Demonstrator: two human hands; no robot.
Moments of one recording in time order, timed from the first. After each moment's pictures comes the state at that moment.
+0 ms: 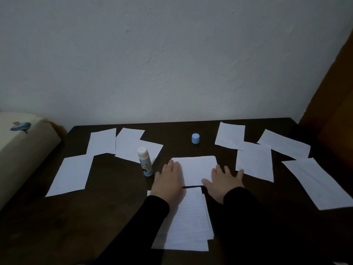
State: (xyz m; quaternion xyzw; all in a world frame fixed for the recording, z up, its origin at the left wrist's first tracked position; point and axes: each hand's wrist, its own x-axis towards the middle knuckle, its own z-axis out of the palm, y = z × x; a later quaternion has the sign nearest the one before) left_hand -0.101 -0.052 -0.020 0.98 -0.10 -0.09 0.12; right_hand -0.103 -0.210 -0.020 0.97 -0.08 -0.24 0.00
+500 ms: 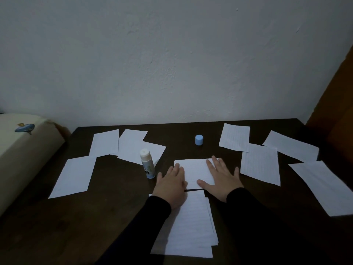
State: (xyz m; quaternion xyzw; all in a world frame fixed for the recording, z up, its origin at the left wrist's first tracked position) left_hand -0.086 -0.046 -0.035 0.98 -0.15 -0.14 0.07; right_hand -0.078 -0.221 -0.052 0.98 -0.01 -0.17 -0.07
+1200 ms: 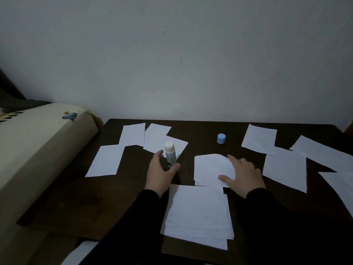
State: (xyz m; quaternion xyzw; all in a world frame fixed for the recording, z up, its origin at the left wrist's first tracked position) left_hand -0.105 0.022 -0.025 0.84 0.15 0.06 0.51; right_hand -0.085 -0.214 -0.035 0.99 -0.05 -0.07 -0.13
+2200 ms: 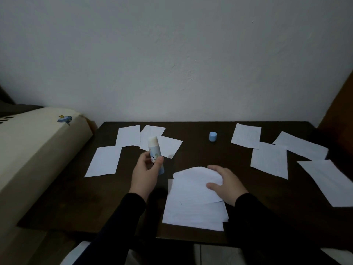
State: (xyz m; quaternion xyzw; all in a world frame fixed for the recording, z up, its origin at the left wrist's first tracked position) left_hand -0.147 0.043 0.006 0.78 0.15 0.08 0.60; right_hand -0.156 -0.185 -0.012 0.90 -0.03 -0.10 -0.41
